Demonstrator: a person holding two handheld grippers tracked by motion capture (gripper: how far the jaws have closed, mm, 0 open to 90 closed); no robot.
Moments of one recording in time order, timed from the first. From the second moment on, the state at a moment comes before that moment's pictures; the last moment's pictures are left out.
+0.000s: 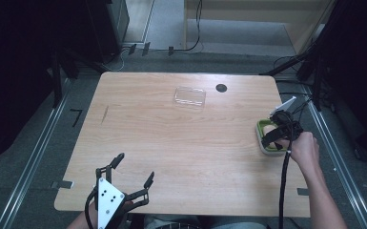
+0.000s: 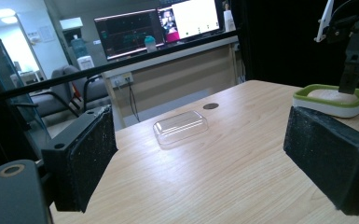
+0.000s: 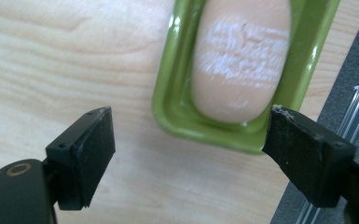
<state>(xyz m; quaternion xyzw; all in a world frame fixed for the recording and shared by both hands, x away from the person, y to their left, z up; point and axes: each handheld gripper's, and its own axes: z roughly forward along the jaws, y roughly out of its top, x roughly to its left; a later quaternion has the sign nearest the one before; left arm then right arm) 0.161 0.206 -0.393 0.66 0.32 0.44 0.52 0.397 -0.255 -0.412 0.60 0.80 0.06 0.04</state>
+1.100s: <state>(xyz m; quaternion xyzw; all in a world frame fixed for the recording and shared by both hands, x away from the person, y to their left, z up) 0.163 0.204 -0.394 0.67 0.31 0.43 0.52 0.309 -0.233 -0.418 0.53 0.85 0.05 0.04</state>
